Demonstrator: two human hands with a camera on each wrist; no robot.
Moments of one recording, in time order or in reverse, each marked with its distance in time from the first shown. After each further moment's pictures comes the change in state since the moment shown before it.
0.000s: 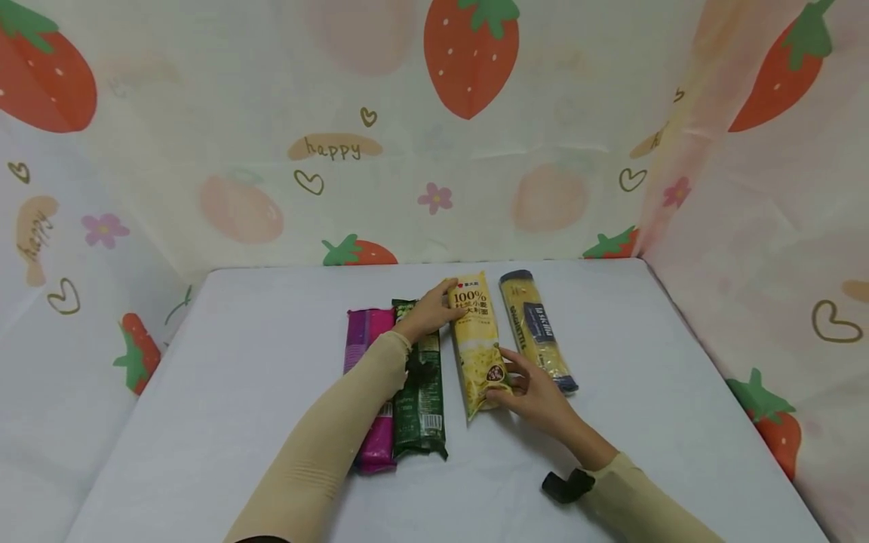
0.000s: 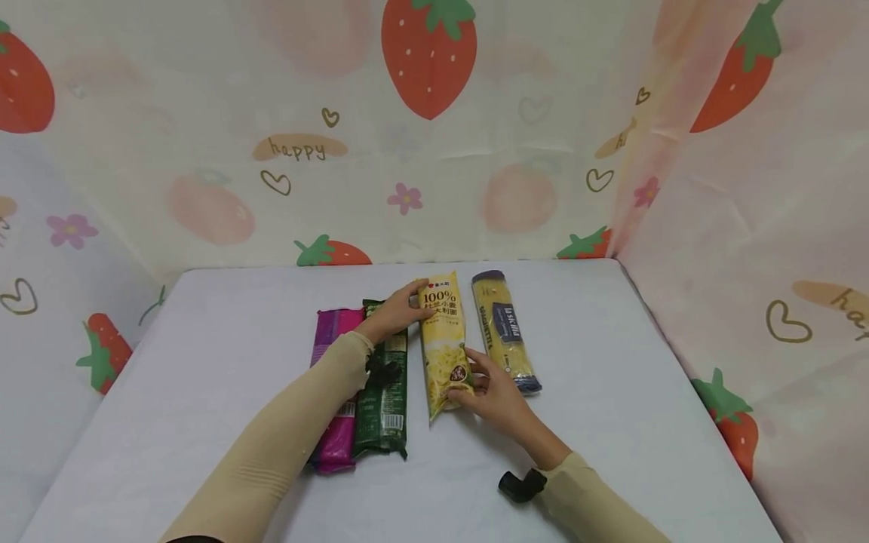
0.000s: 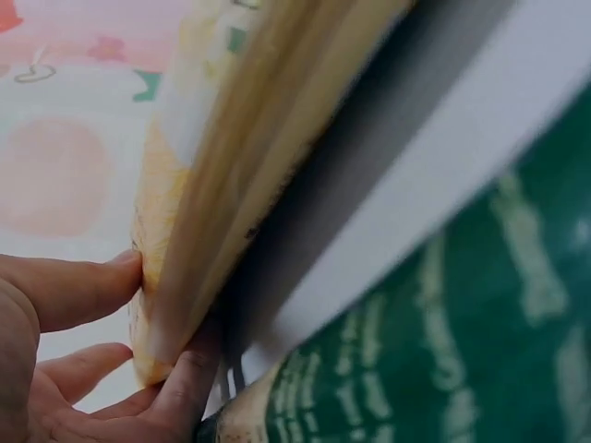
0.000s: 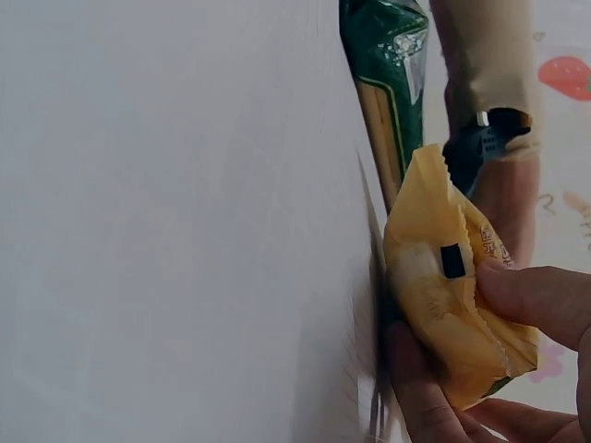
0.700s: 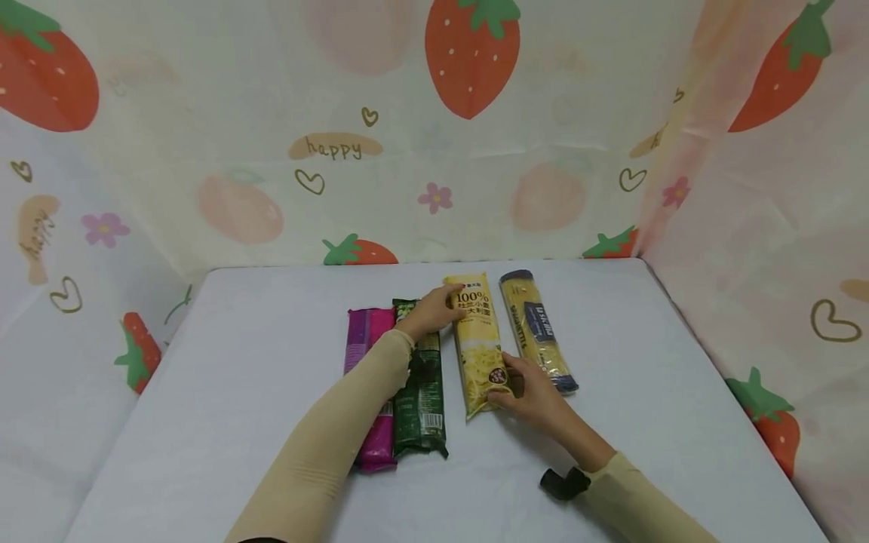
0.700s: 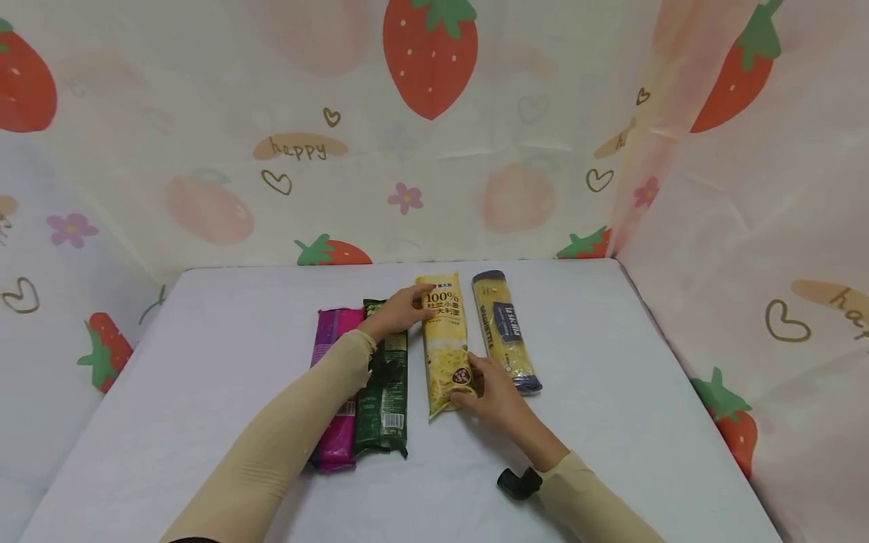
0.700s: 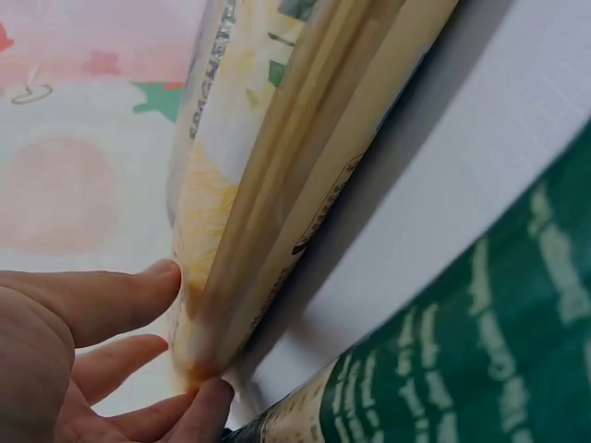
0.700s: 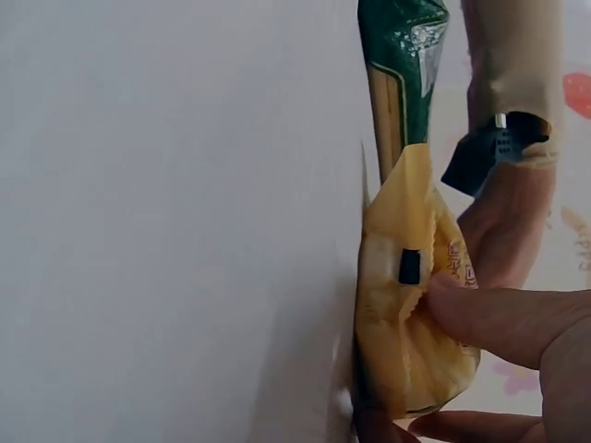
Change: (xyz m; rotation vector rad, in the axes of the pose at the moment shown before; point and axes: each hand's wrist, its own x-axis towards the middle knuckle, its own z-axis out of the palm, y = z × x) left_hand 0.001 0.006 0.000 0.236 -0.007 -0.004; right_hand 0.000 -0.004 0.005 -0.245 0.039 0.013
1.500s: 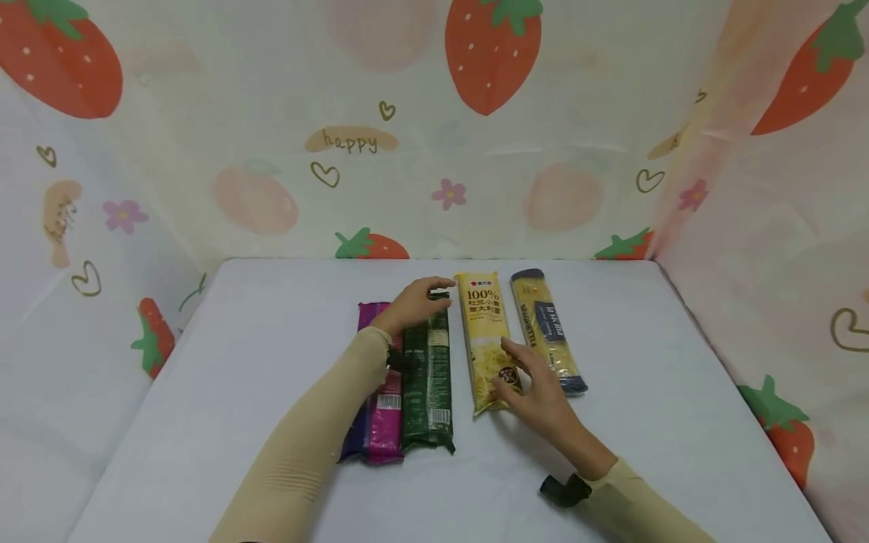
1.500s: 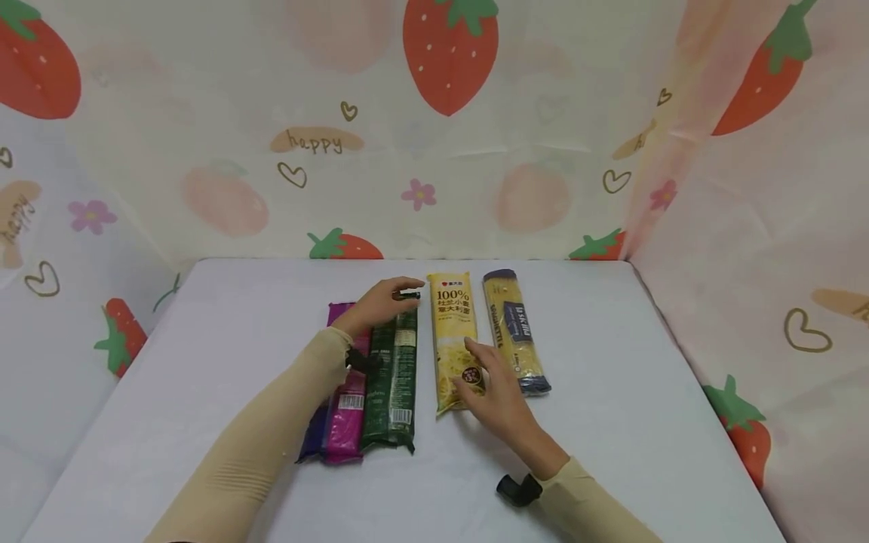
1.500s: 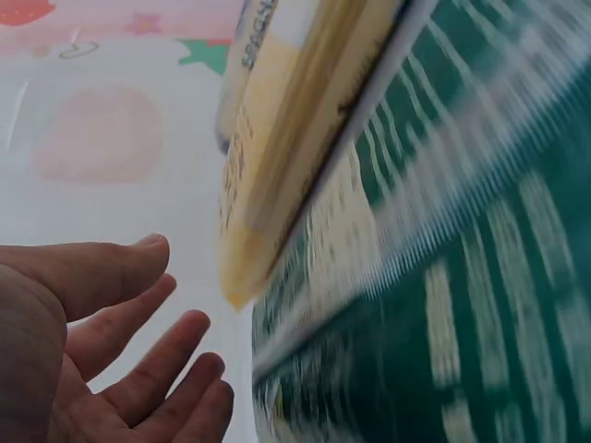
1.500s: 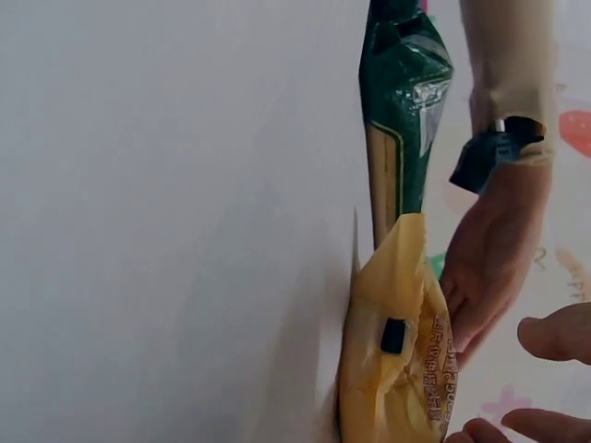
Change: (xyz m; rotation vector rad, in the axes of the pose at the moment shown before) left_hand -0.031 -0.020 -0.043 0.060 0.035 0.117; right_hand -0.006 -0.016 0.010 0.070 0.157 -0.250
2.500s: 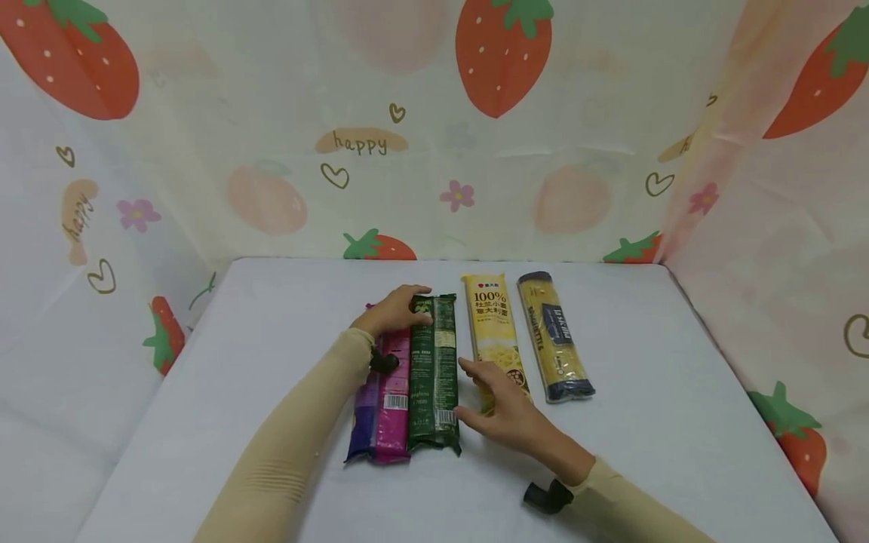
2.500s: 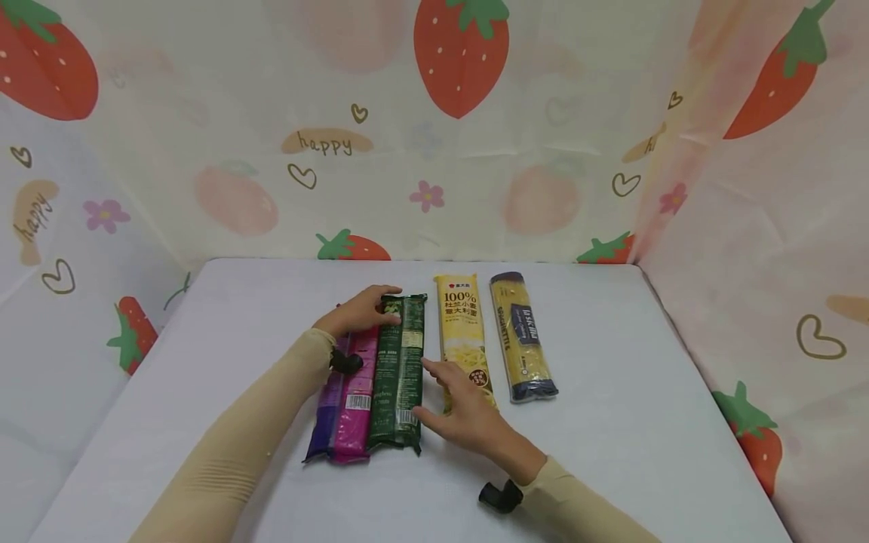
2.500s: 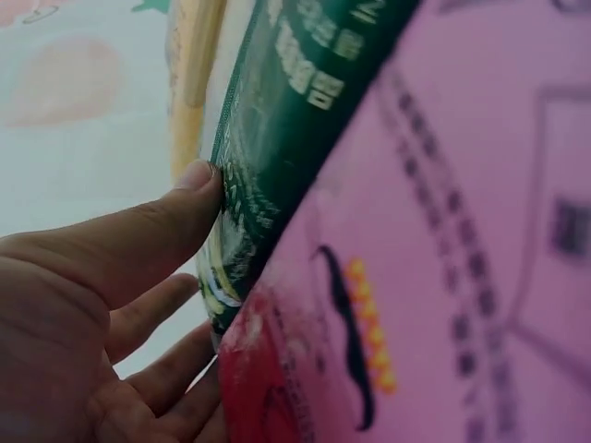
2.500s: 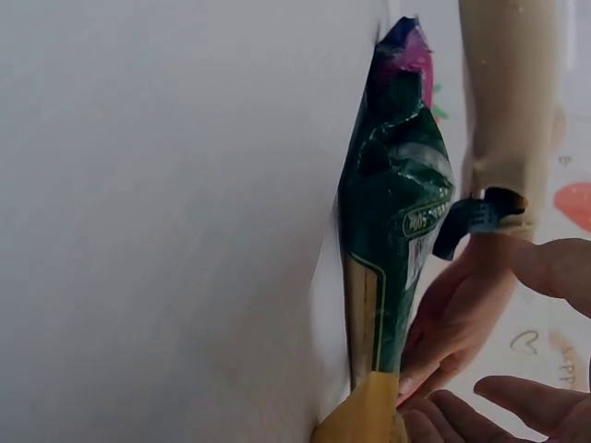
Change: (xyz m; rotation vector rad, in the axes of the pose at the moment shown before) left_hand -0.017 -0.035 -0.029 0.228 -0.073 -0.045; right_hand 0.002 -0.030 0.034 -0.001 -0.276 -0.086
